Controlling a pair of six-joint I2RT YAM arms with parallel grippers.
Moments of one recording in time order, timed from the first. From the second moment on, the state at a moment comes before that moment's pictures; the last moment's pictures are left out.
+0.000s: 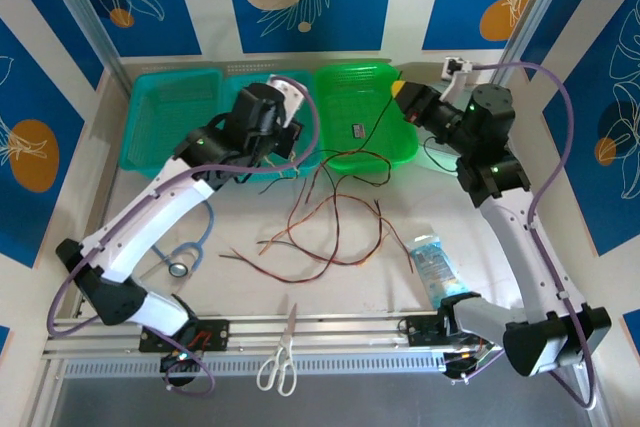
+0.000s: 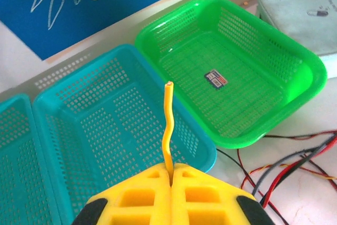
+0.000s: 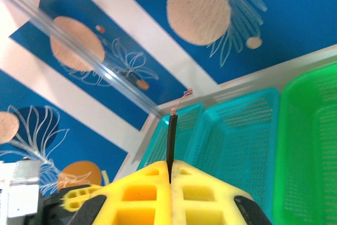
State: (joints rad) left arm -0.75 1.45 1.68 -0.78 -0.32 -0.01; right arm 0.19 1.12 1.23 -0.16 -0.44 0.75
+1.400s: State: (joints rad) left arm -0.67 1.59 2.17 -1.05 -0.03 -0.05; right arm 0.45 1.13 1.08 -0.20 -0.64 -0.09
